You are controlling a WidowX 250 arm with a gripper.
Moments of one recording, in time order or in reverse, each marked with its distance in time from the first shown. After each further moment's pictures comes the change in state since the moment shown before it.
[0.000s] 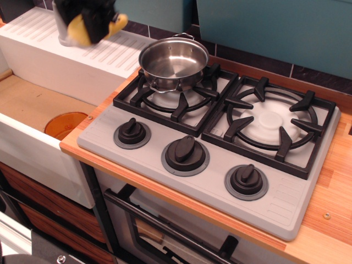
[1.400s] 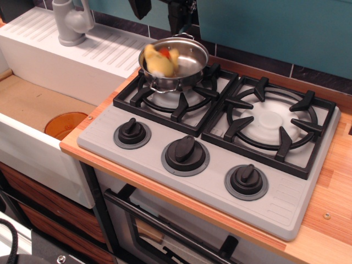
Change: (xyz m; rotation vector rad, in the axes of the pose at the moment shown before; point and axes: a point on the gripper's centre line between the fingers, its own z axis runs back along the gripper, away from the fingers) arm 0.065 -0.043 -0.029 -0.007 -0.071 -0.010
